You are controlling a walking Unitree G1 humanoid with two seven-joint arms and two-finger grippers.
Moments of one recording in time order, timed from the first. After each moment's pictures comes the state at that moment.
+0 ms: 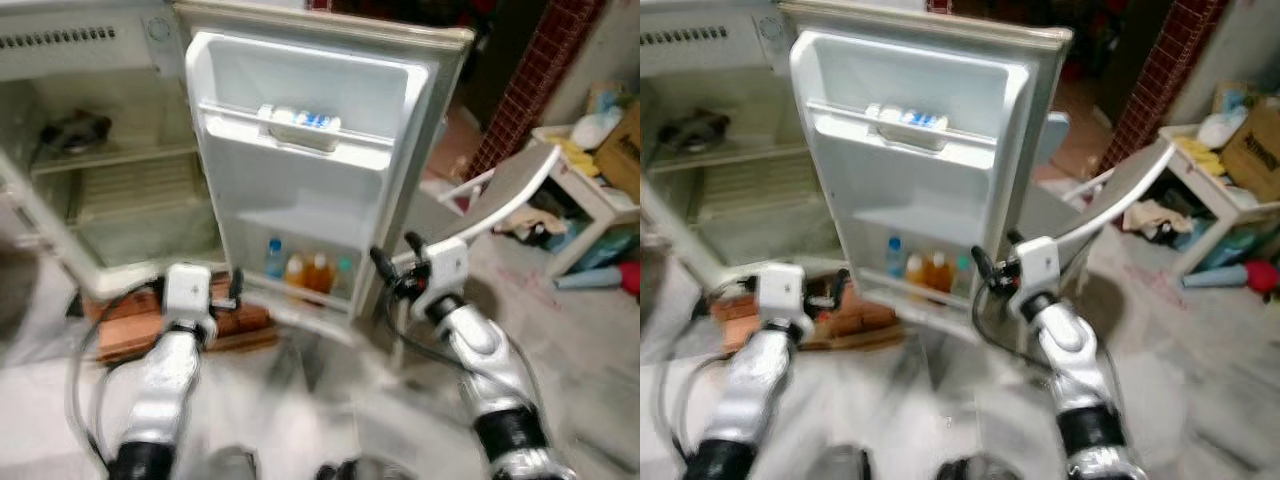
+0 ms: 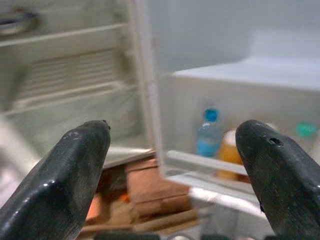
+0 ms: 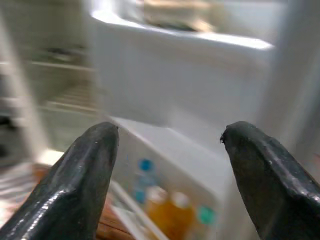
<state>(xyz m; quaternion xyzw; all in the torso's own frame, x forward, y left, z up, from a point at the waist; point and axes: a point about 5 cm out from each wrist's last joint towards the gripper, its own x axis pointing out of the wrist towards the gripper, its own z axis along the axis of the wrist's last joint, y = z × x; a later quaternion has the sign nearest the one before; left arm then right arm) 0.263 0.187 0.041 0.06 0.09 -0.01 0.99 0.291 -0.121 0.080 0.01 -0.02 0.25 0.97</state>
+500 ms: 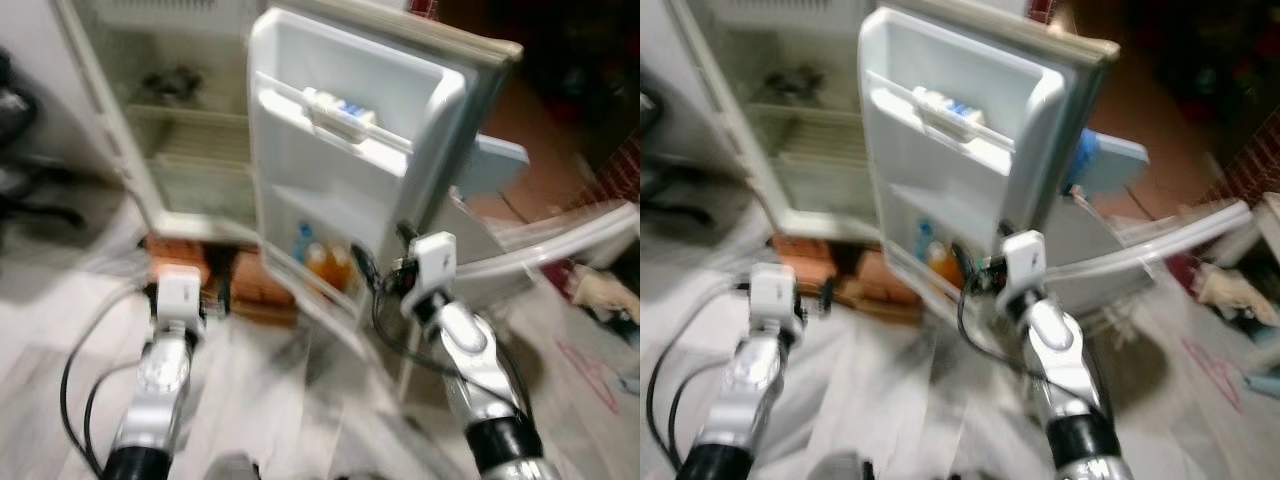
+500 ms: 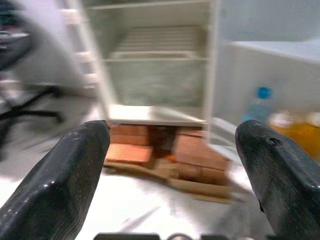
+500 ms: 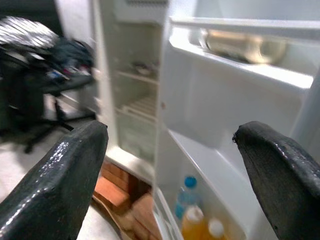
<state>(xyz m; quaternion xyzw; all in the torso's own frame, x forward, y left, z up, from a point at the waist) 0.262 0.196 0.036 0.07 0.10 0.01 0.99 0.288 -0.114 0.094 0.01 -0.04 0.23 0.97</state>
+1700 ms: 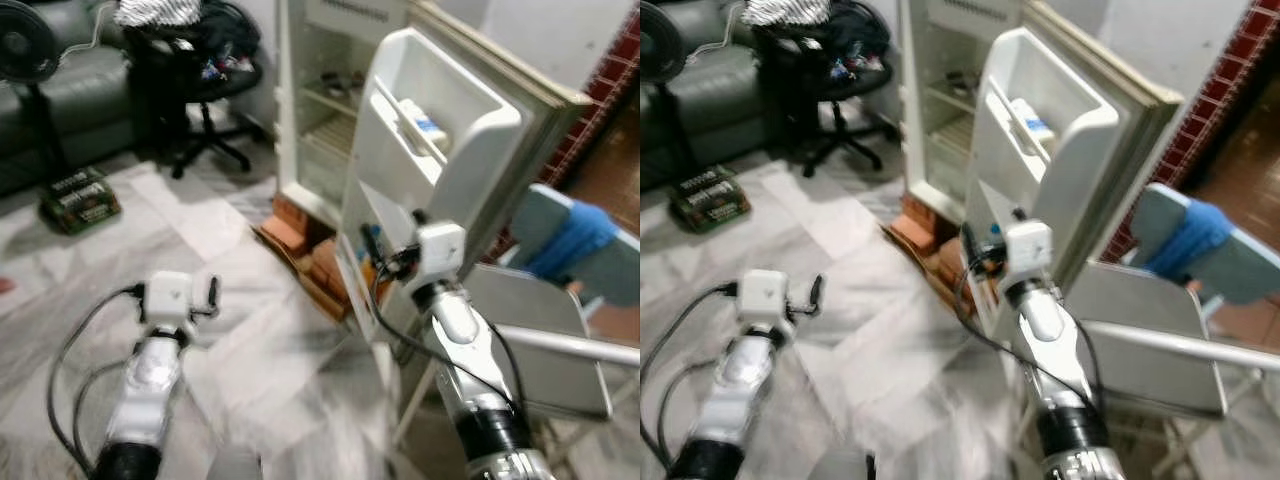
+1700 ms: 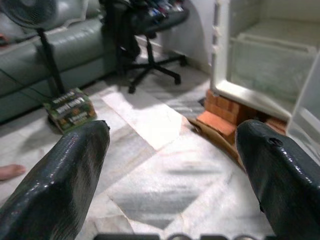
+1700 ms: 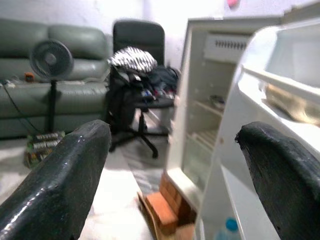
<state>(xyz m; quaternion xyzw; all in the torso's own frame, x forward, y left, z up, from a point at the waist) 0.265 0.203 0.036 0.08 0.10 0.03 0.99 0.298 -0.122 0.109 -0.01 -0.07 0.15 0.99</state>
